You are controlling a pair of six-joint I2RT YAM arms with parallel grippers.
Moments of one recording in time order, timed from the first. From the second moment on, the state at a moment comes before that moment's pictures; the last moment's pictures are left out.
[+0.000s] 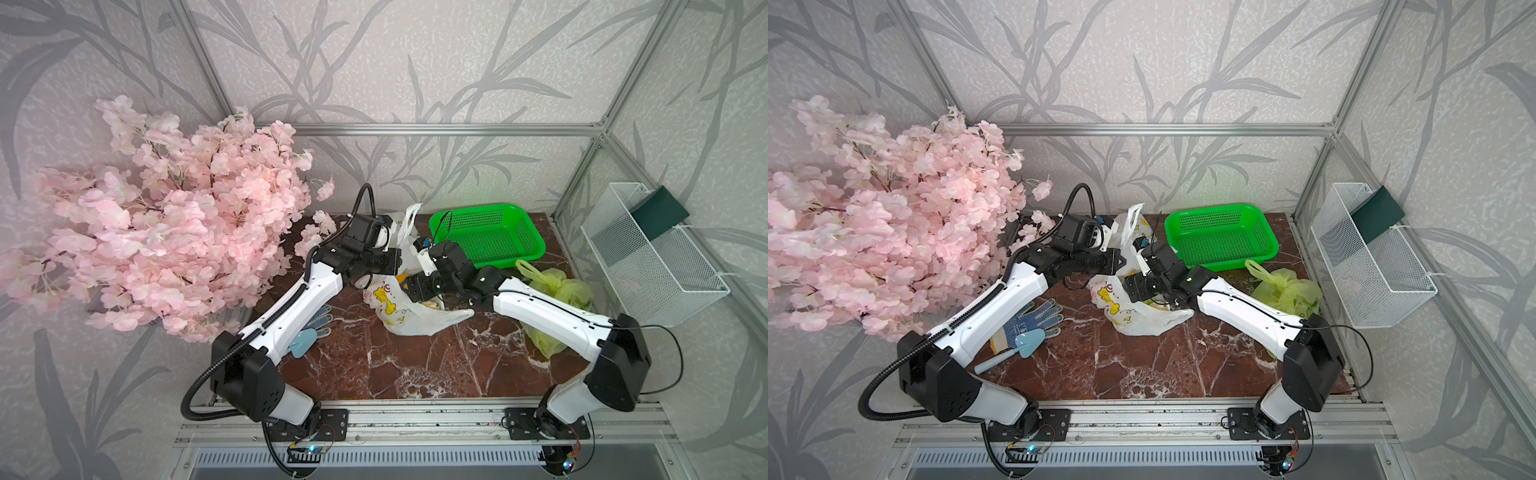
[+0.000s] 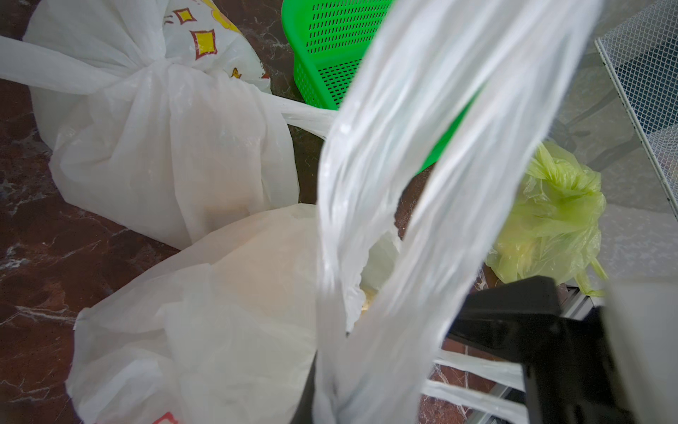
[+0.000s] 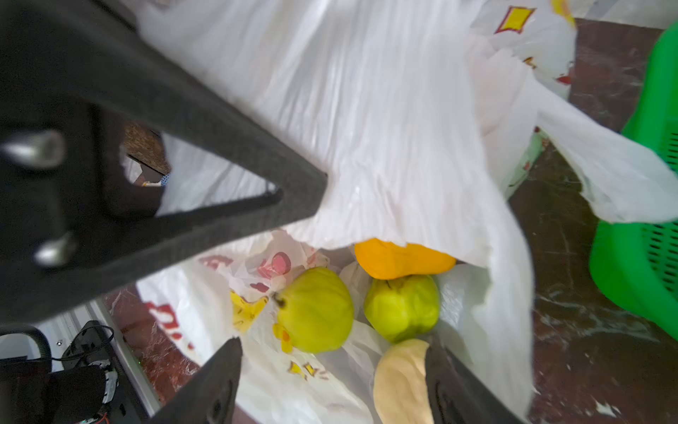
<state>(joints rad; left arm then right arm) -0.47 1.48 1.38 -0.68 0.27 -0.33 0.80 1.53 1.30 -0.47 -0.05 0.33</state>
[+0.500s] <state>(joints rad) -0.44 1.48 1.38 -0.68 0.26 -0.33 0.78 1.01 1.06 -0.88 0.25 0.75</state>
